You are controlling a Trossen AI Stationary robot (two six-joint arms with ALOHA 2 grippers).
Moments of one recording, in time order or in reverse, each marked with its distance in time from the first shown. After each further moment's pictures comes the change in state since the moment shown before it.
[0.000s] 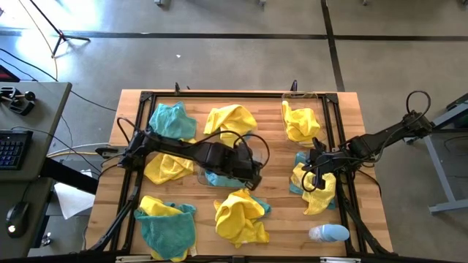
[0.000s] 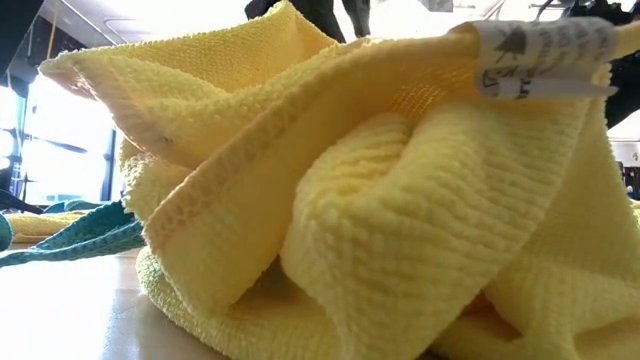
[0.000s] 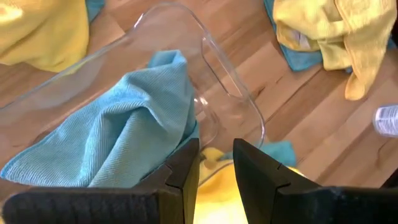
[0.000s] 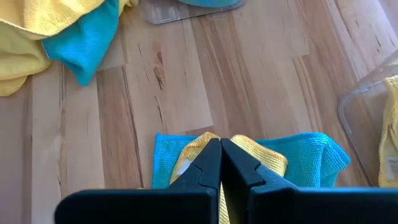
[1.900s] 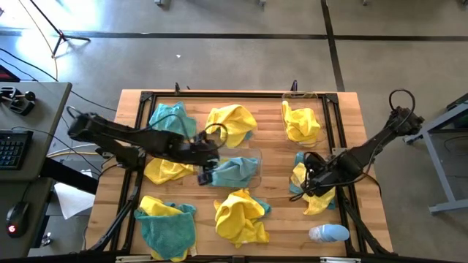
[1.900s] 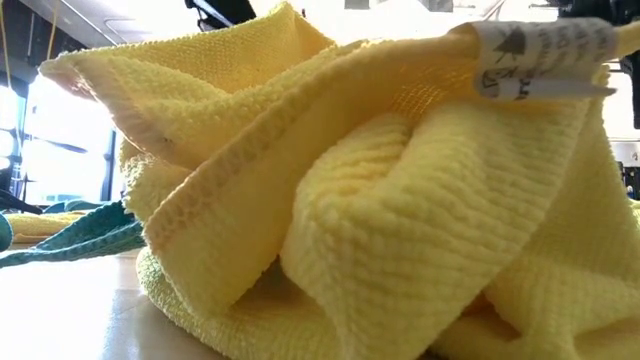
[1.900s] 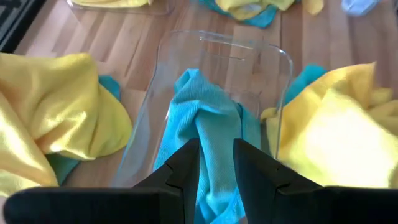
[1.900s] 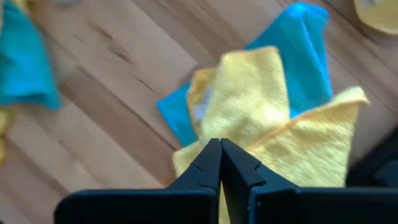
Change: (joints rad) left arm 0.022 -0.704 -0.922 0.568 0.019 0.814; right arm 0.195 0.399 0.317 -0.364 -0.016 0.850
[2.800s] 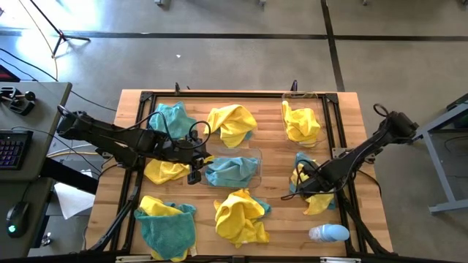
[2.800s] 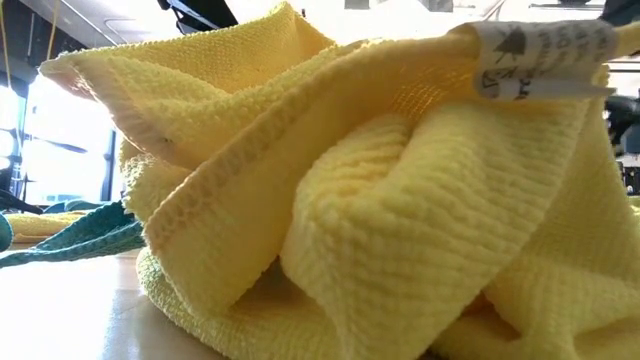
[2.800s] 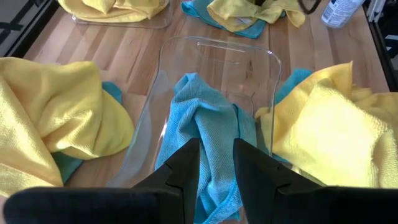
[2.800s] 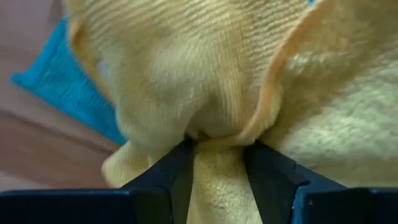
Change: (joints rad) left arm -0.018 -0.147 -0.140 0.072 -0.001 0.029; right arm -0.046 0.165 -0.295 0.314 -0.264 0.224
